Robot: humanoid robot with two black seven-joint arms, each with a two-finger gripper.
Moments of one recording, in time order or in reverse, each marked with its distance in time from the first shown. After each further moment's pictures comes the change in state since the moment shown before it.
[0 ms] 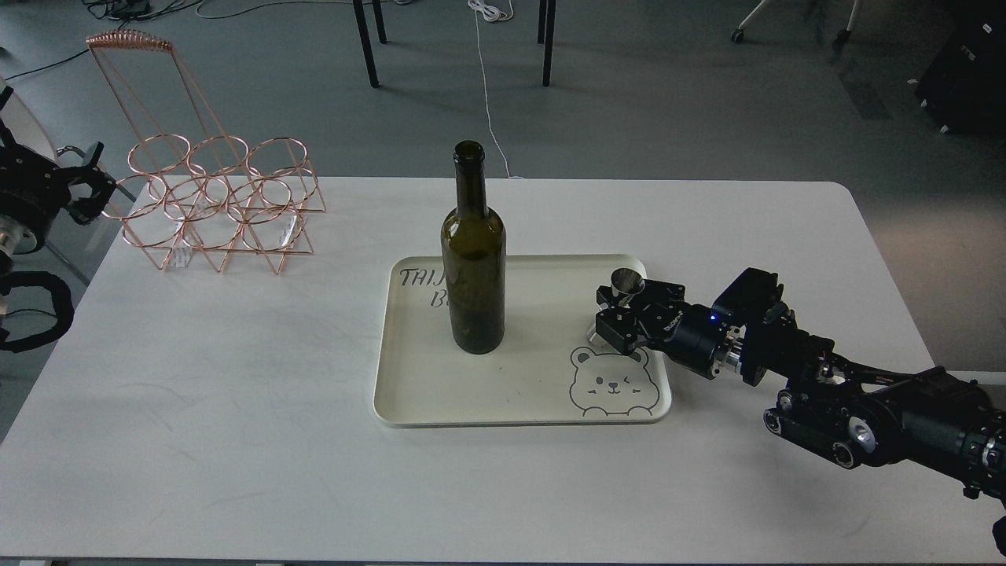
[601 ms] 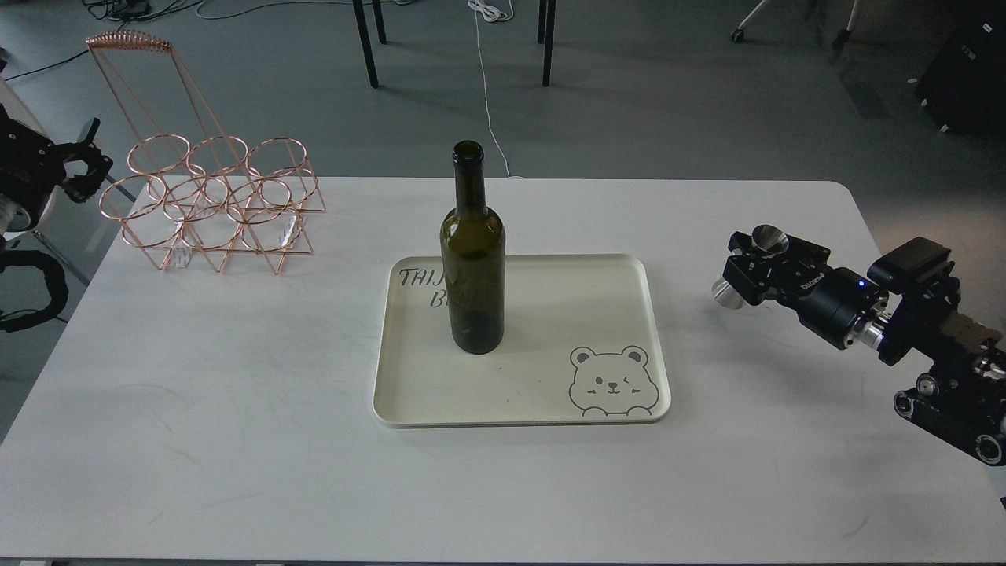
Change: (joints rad) left arm -0.048 0.018 0.001 -0.008 0.002 0.000 0.013; right arm -0.101 -0.344 0.173 0.149 0.090 0.000 0.000
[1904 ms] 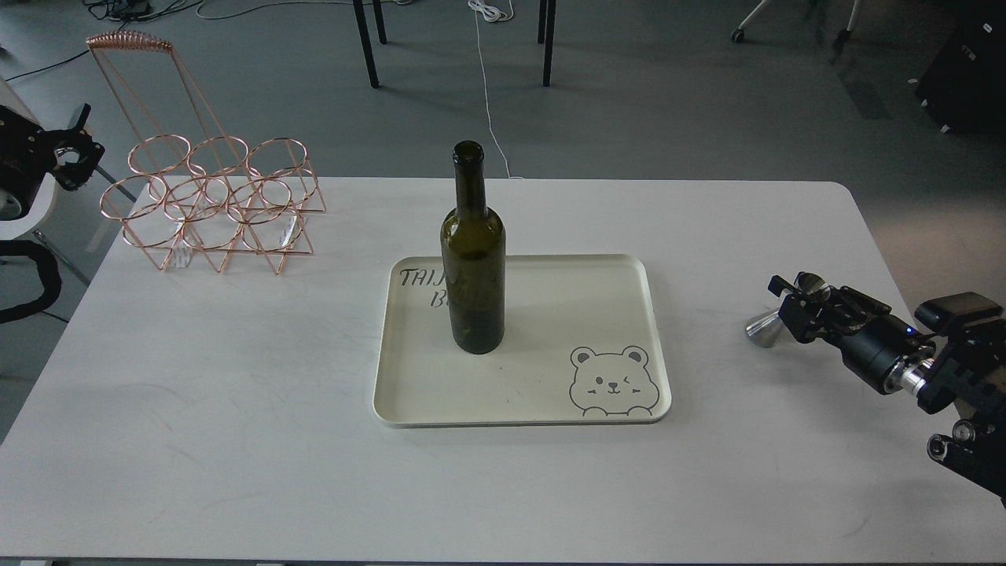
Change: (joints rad) left arm -0.015 0.004 0.002 -0.001 0.001 0.000 -0.003; right arm -0.092 -0.023 -0.011 -0.038 0.124 0.000 0.000
